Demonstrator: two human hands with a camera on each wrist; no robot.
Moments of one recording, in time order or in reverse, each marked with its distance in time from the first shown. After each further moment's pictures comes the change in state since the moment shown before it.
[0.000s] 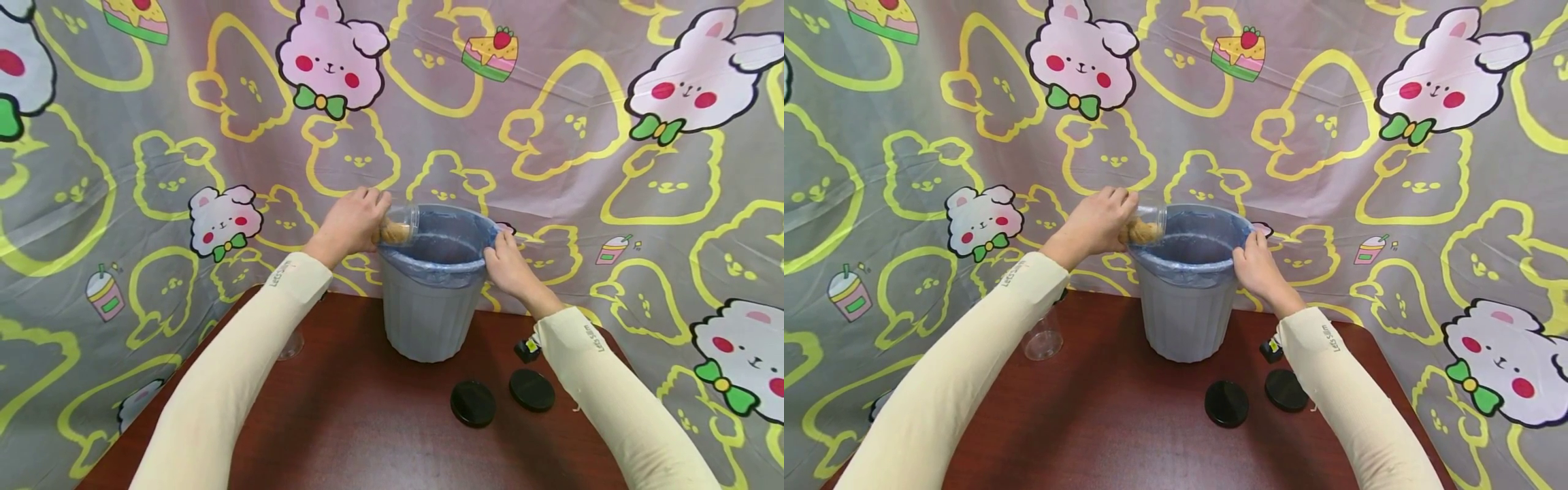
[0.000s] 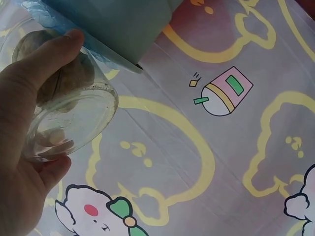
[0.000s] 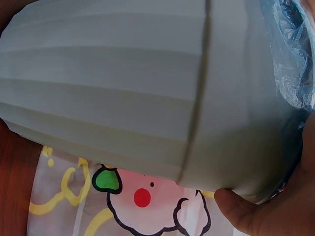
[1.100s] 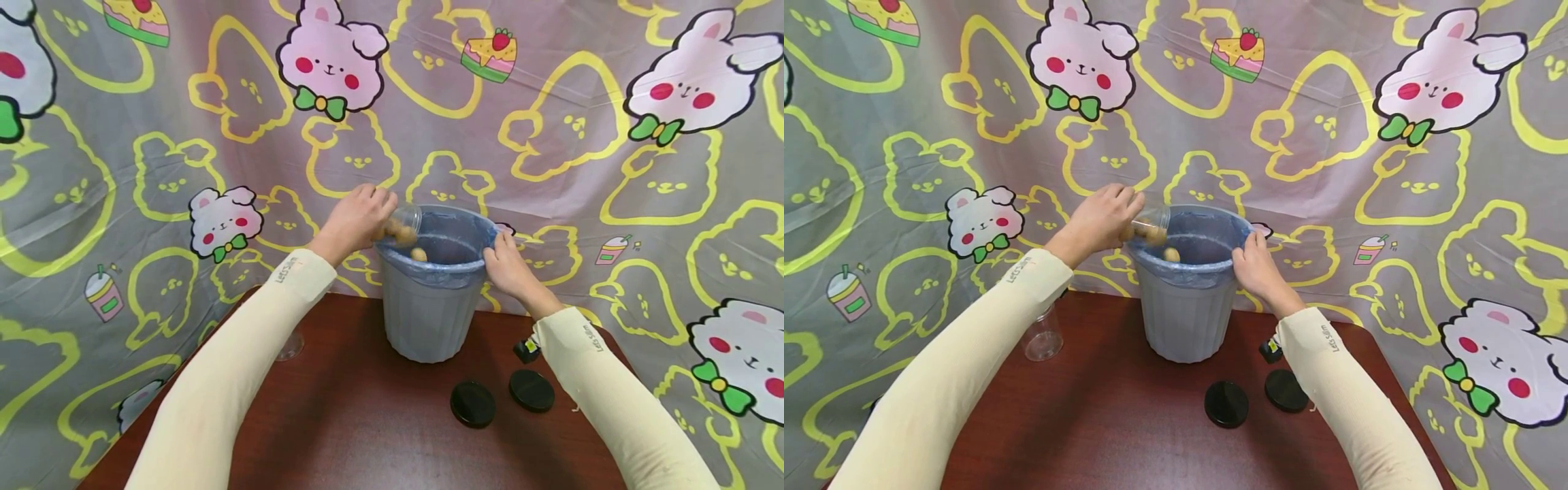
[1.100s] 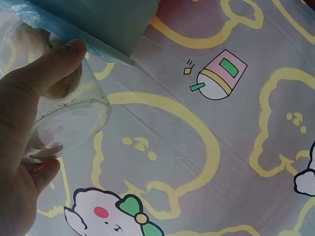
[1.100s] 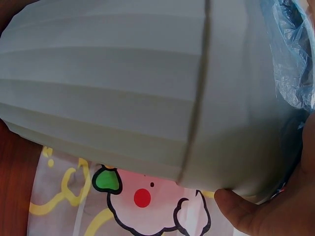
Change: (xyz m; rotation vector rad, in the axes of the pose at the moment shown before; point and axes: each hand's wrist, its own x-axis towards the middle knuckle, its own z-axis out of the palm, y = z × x) left_hand 0.003 0.001 -0.003 0.160 0.100 0.125; right_hand -0.001 -0.002 -0.001 0.001 -0.024 0.026
